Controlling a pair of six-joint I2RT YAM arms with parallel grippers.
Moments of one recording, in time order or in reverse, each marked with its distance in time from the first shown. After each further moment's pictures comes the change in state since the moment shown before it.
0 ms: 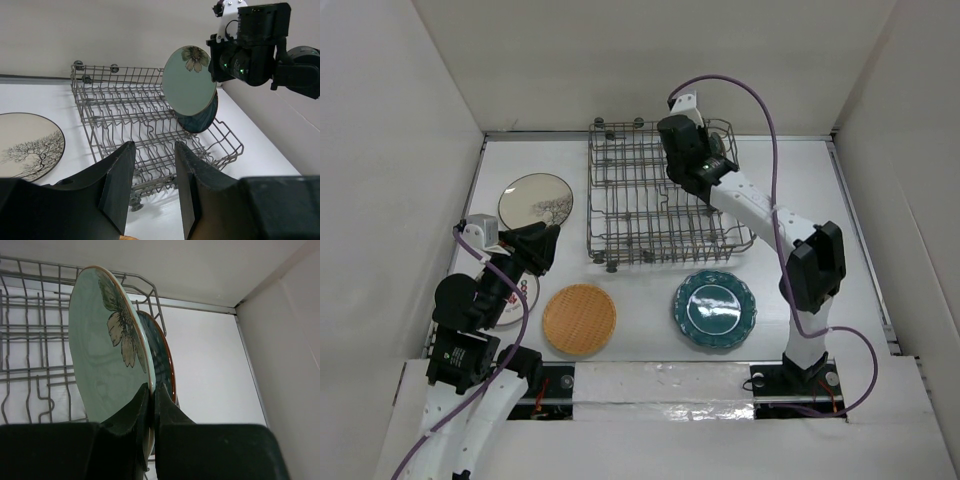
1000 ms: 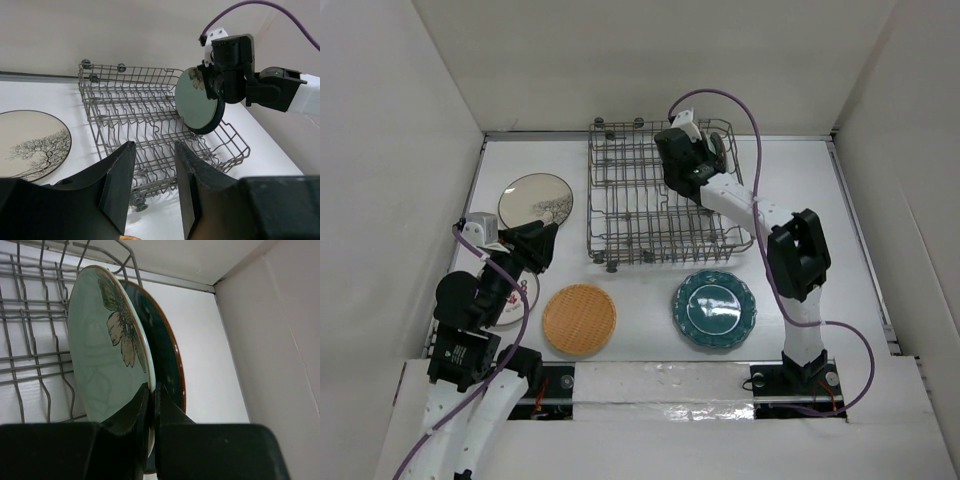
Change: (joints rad) left arm 0.016 0.011 0.000 -0.001 -0.014 0.003; right arm -0.046 0.132 -0.030 0.042 0.105 -0.045
